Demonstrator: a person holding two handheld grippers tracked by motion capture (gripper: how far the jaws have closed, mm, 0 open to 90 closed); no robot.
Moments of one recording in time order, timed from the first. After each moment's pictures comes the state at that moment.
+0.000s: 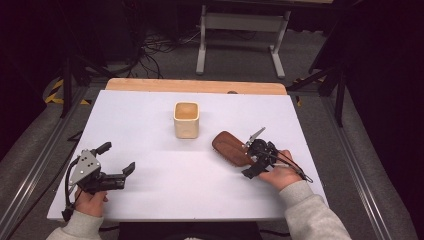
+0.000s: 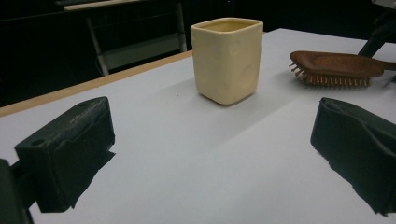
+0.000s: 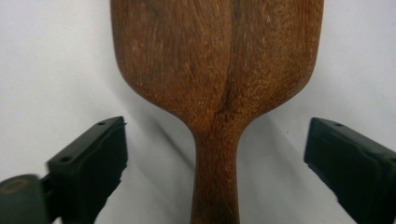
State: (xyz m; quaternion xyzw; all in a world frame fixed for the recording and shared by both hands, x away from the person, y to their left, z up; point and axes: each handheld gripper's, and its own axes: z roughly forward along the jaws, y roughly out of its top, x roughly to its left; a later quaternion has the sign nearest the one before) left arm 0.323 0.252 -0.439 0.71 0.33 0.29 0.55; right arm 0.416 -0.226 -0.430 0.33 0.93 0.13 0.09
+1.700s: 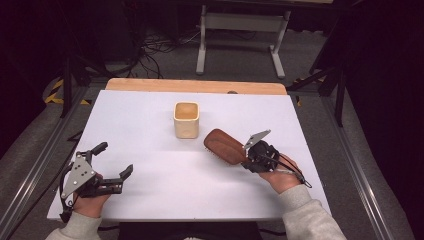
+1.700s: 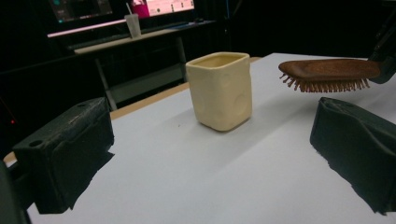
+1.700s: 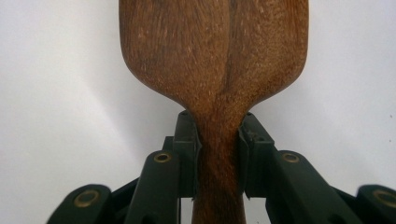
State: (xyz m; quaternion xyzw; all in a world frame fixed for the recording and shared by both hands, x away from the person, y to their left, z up) left arm 0.304 0.252 -0.430 0.69 0.28 0.34 0.58; right arm 0.390 -0.220 -0.402 0.29 0.92 0.21 0.12
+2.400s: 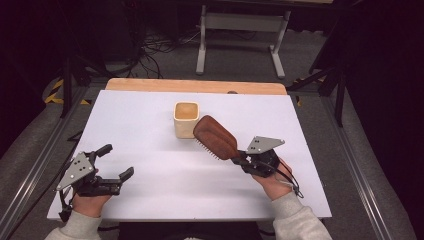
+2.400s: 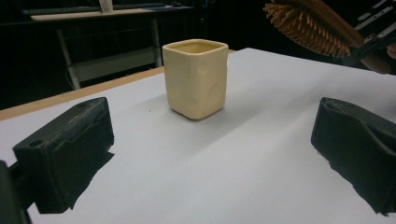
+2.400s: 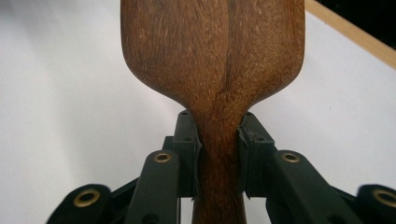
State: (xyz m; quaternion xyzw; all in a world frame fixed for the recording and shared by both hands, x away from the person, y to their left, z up) left arm 0.312 0.256 -0.431 0.71 0.30 0.25 0.59; right arm 0.360 -0.211 -0.386 0.23 0.87 0.40 0.19
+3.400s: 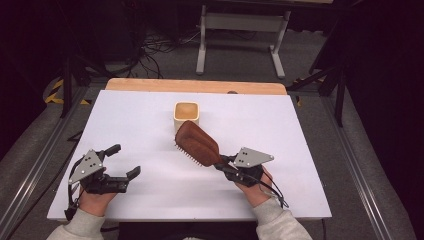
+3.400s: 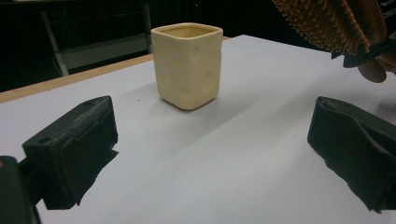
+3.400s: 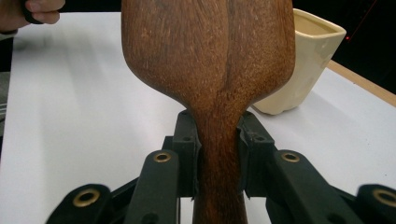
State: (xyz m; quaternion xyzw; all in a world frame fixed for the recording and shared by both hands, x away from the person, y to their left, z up) left arm 0.323 0.242 -0.435 0.73 0.30 0.23 0.58; right arm 0.345 -0.177 -0.414 0.18 0.83 0.49 0.20
